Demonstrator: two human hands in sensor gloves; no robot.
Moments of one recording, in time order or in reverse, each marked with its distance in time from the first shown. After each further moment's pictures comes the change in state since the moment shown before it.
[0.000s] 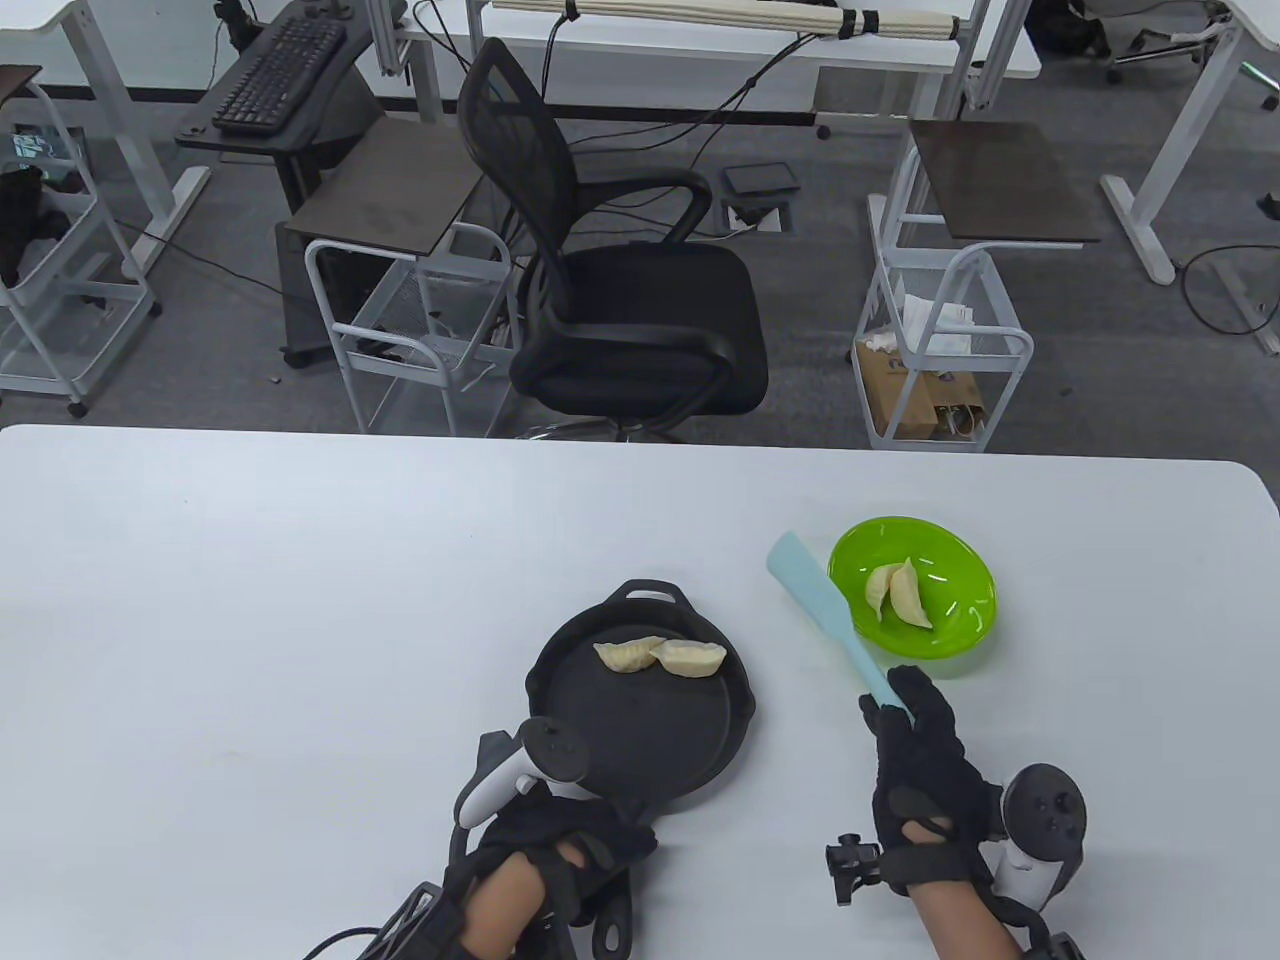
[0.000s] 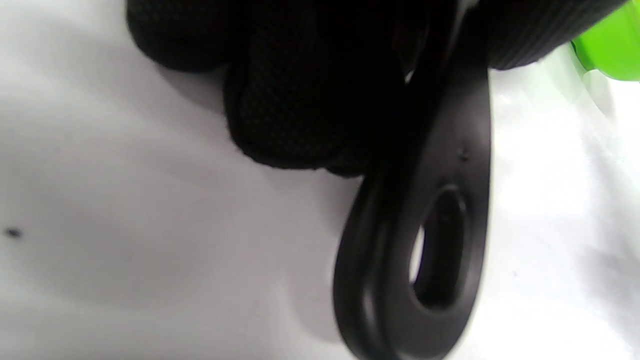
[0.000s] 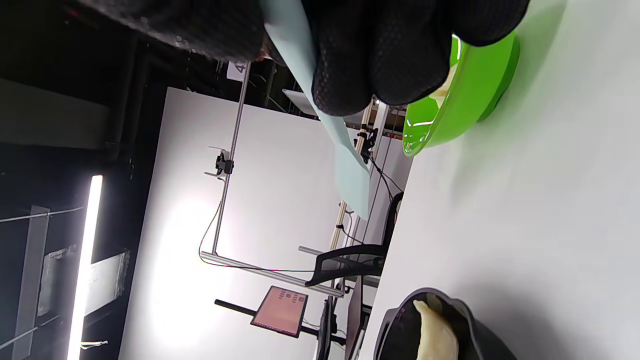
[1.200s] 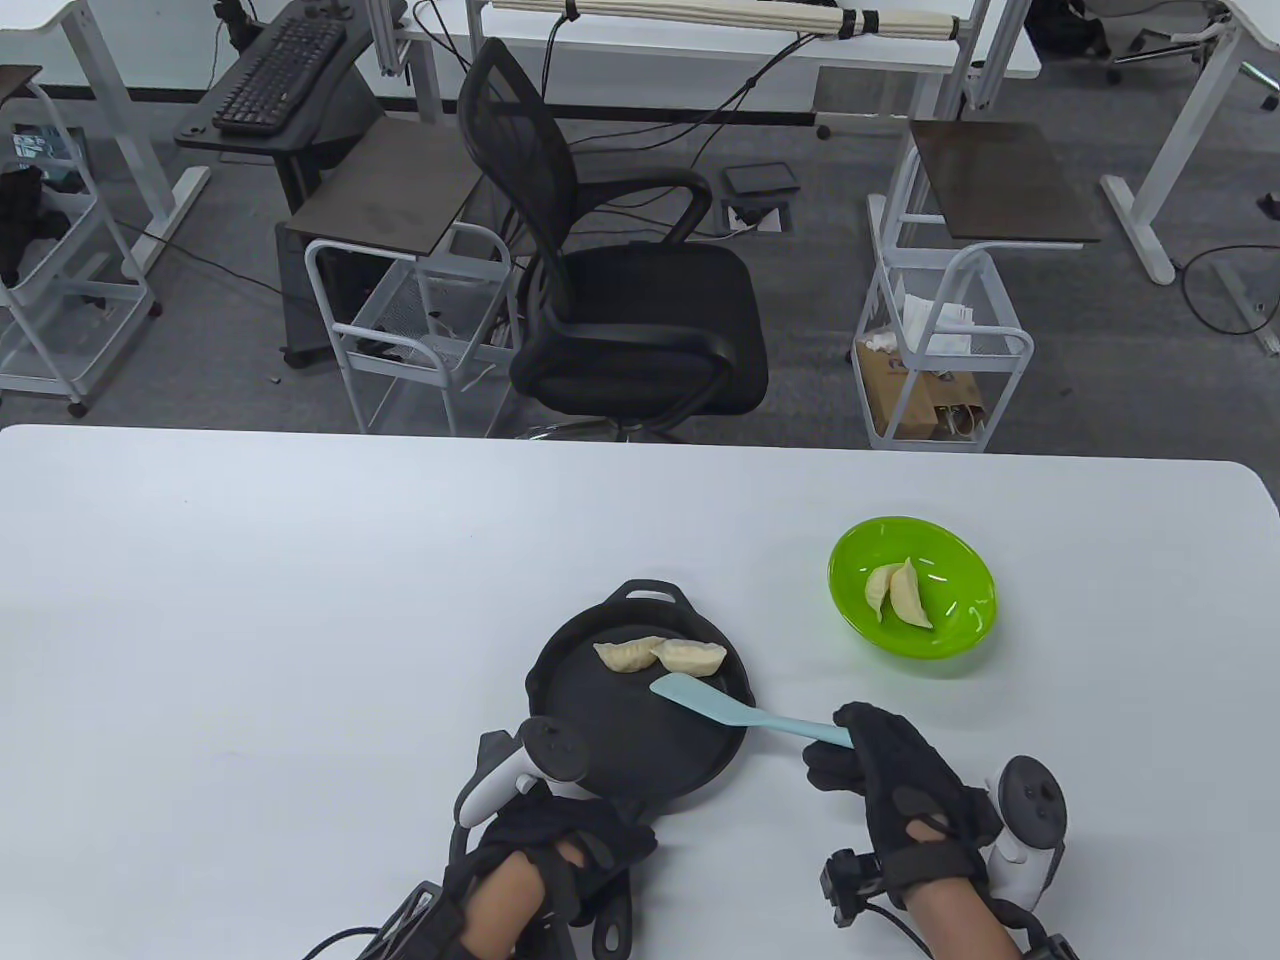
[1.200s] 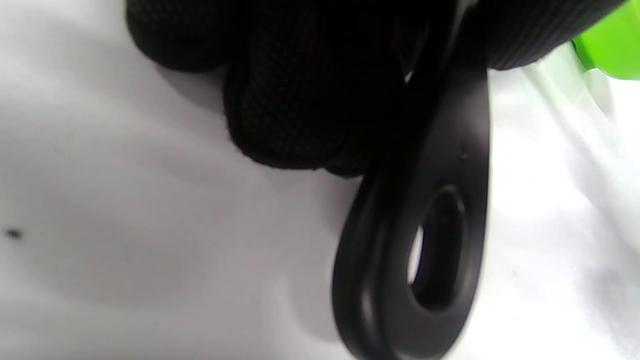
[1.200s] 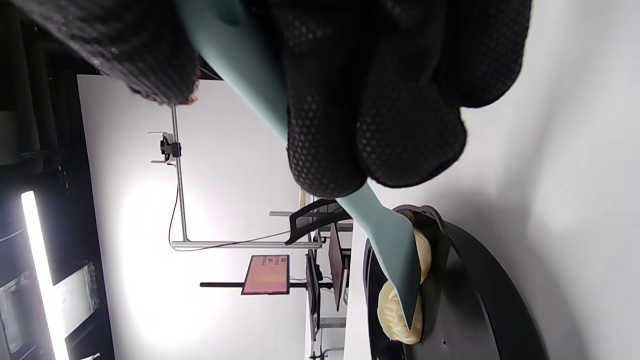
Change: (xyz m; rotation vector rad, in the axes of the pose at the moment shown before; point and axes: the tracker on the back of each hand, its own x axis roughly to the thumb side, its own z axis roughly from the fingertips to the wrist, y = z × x) left_hand 0.000 0.000 0.000 -0.005 0.000 0.000; right_hand -0.009 0.010 0.004 0.113 0.221 -0.132
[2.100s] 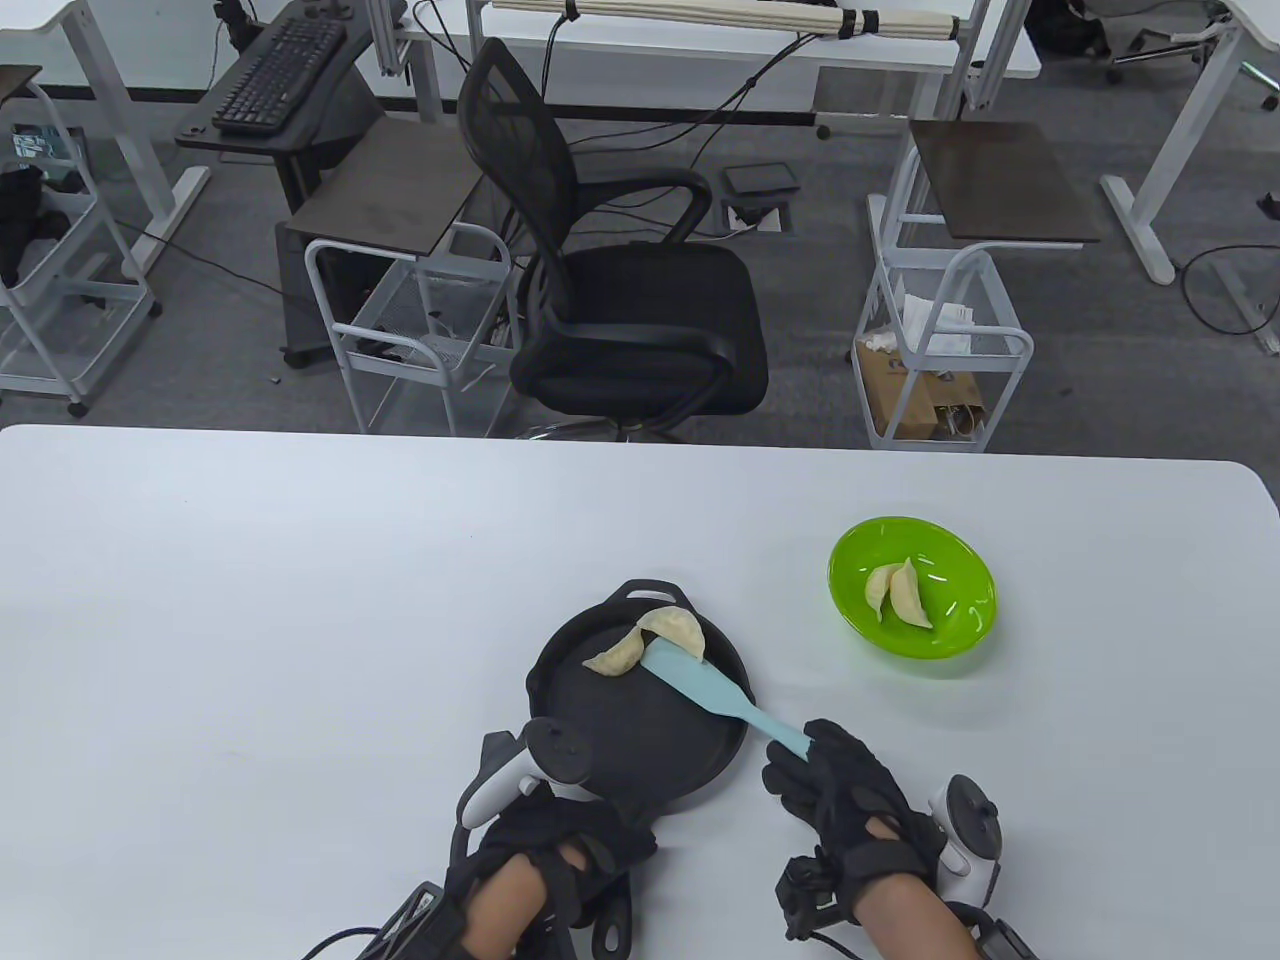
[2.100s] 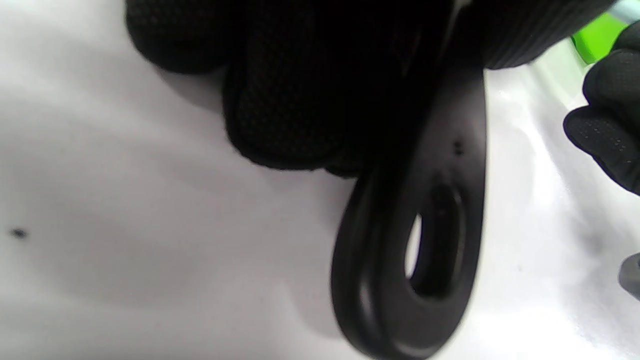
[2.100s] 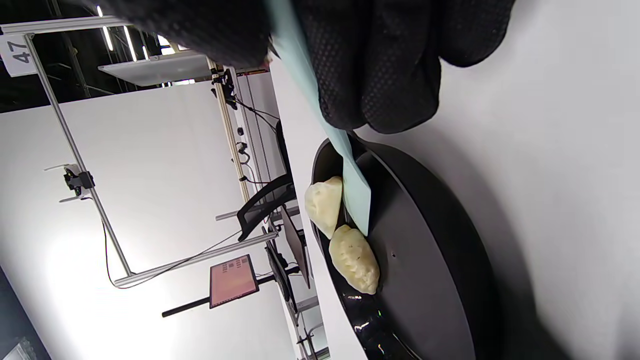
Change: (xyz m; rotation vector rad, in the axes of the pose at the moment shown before) left_hand 0.003 -0.002 -0.001 0.009 0.001 -0.023; right_hand -0.043 0.035 0.008 0.045 0.279 -0.198
